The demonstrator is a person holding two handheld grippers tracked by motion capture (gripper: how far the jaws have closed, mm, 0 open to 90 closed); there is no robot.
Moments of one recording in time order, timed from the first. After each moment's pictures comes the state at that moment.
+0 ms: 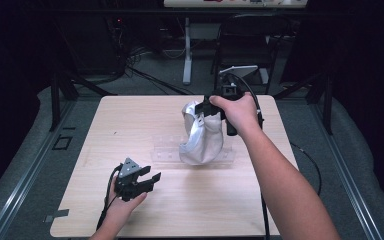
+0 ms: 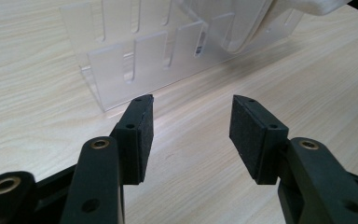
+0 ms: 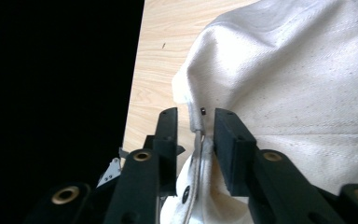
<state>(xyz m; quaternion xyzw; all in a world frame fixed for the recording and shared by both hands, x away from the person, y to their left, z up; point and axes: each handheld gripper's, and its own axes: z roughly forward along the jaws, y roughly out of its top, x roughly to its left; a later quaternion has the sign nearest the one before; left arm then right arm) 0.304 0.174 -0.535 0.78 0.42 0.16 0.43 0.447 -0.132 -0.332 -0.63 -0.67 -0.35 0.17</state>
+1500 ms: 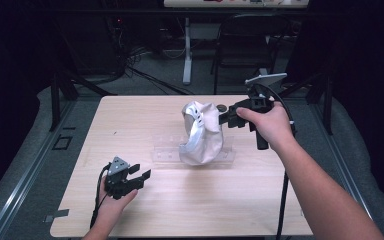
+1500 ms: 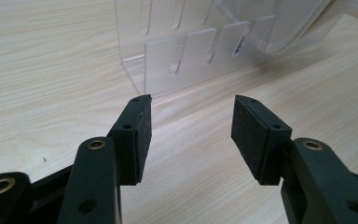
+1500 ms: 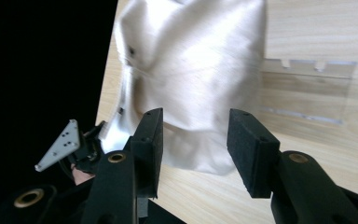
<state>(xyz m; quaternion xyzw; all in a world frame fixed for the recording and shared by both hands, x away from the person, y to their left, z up) 0.309 0.201 -0.538 0.76 0.45 0.17 0.43 0.405 -0.192 -0.331 -0.64 -0.69 -0.33 0.12</state>
